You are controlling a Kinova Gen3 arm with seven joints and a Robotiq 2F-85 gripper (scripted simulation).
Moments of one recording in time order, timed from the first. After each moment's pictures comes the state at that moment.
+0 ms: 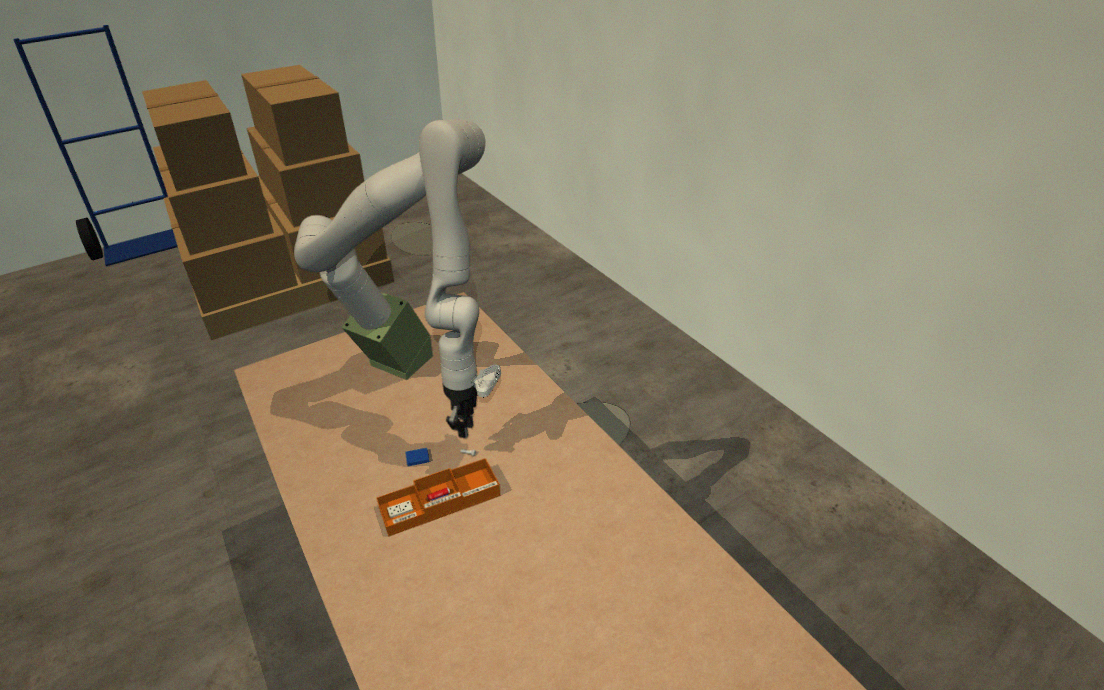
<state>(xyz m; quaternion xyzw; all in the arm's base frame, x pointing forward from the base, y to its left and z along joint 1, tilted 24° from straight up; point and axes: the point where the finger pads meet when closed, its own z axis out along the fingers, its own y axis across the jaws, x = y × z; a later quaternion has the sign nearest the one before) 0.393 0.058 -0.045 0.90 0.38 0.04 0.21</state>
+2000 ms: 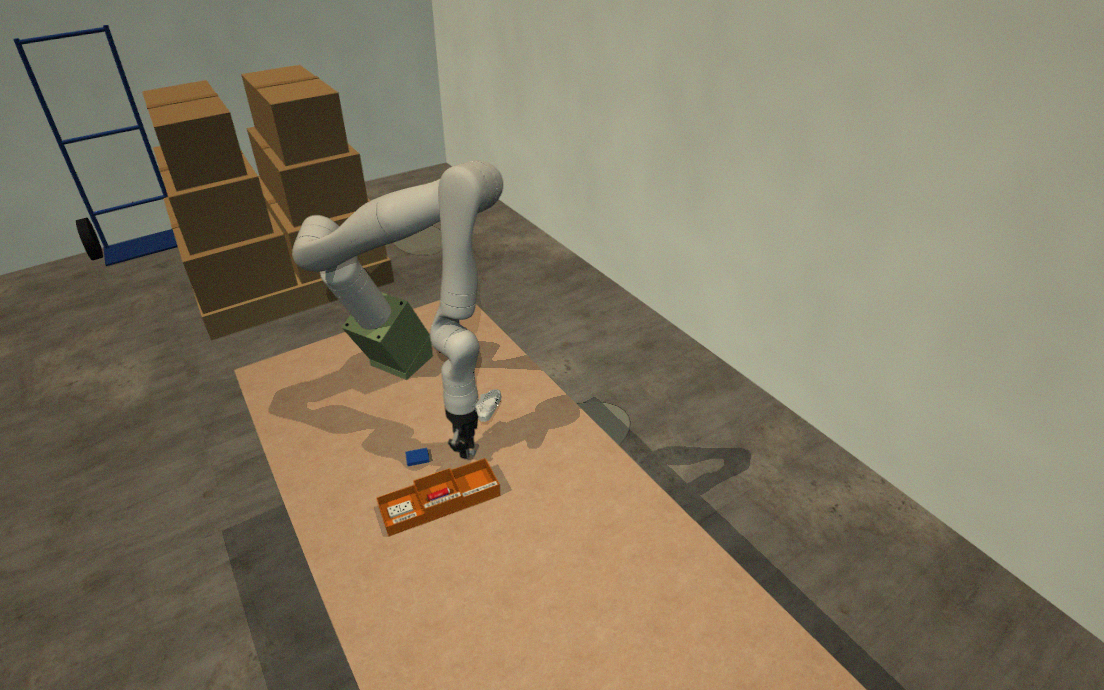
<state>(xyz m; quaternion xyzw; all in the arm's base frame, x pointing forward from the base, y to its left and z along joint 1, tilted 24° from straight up) 0.406 0.032 -0.109 0.90 0.38 0.03 0.20</state>
